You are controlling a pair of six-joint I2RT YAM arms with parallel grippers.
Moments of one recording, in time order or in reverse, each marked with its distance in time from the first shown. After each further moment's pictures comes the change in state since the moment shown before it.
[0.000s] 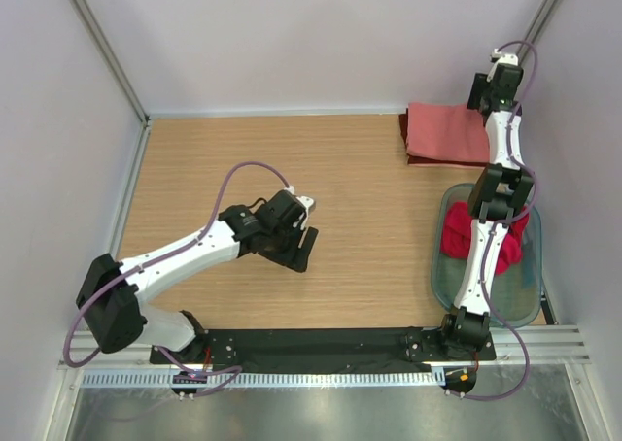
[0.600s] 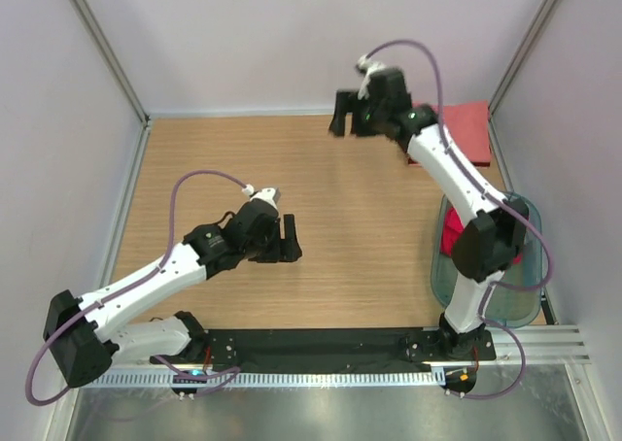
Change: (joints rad) left arm 0.021 -0.272 -0.147 0.131 -0.134 -0.309; right arm 0.615 -0.732 -0.587 -0.225 -0.095 0.347
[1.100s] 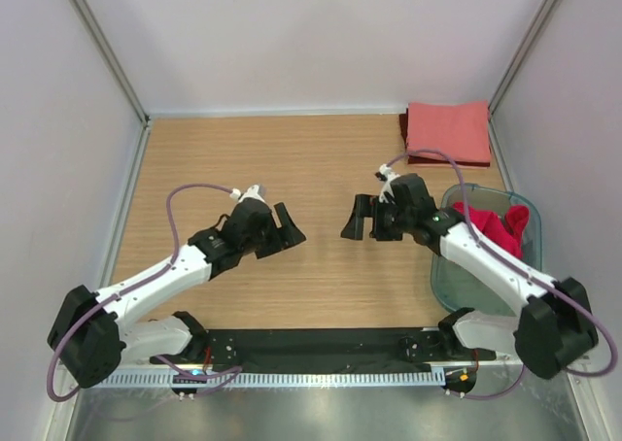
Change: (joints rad) left arm 0.121 0.027 -0.189 0.324 0.057 -0.233; right arm 0.132 -0.627 -1.107 0.193 -0.264 0.223
